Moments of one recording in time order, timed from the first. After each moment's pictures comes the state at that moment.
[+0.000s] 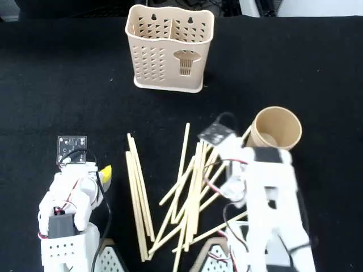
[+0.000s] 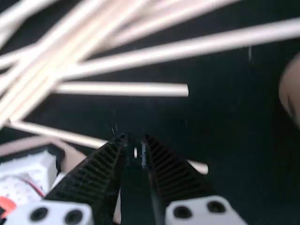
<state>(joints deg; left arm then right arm) -13.0 -103.6 96.4 62.0 -8.4 6.8 -38.6 59.9 79.9 46.0</state>
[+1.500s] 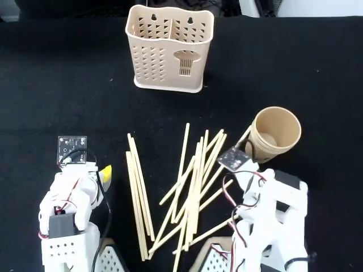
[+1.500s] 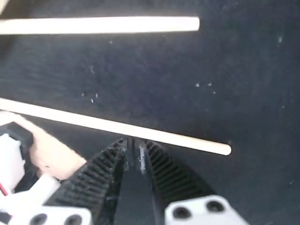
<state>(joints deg) -13.0 -103.6 96.4 62.0 -8.4 23.2 -40.7 76.5 67.6 63.8</state>
